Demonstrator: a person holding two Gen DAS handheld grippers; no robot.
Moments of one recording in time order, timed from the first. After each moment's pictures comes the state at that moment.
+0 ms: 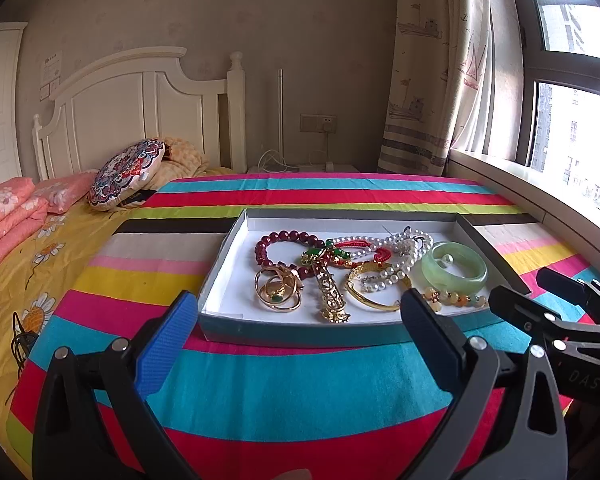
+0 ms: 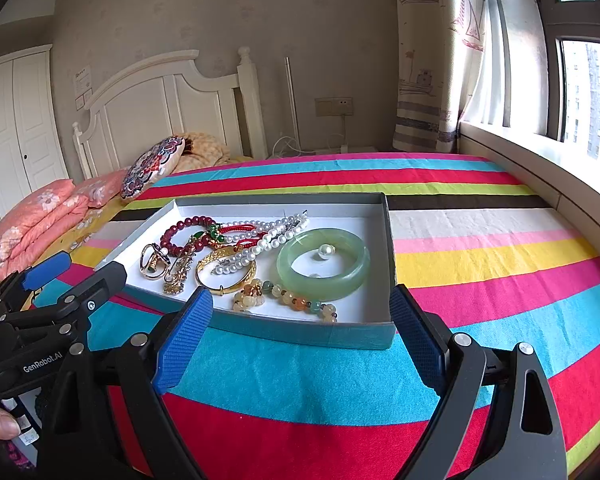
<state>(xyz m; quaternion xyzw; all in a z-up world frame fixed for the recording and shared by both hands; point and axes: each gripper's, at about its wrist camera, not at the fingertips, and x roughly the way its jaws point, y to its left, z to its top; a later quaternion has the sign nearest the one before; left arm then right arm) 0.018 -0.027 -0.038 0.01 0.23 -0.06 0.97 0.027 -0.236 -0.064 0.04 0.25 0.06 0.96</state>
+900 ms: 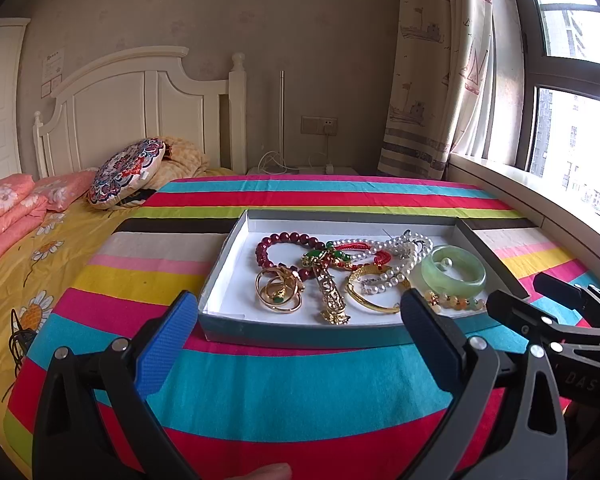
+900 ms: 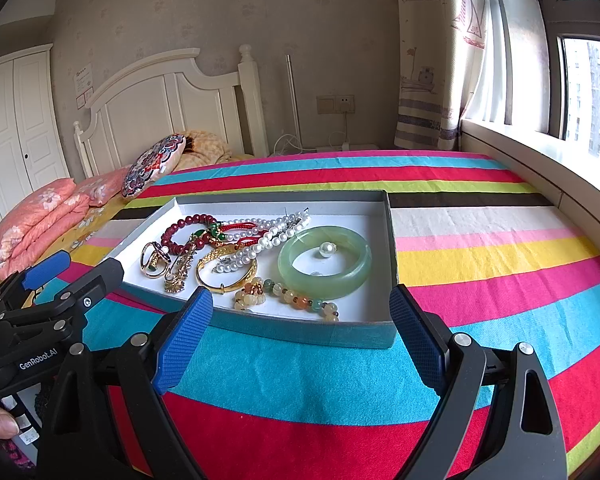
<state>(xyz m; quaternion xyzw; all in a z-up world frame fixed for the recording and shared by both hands) 0.018 -0.028 -0.038 0.00 0.23 -0.06 0.97 0.029 -0.235 -0.066 0.04 0.26 0.06 0.96</state>
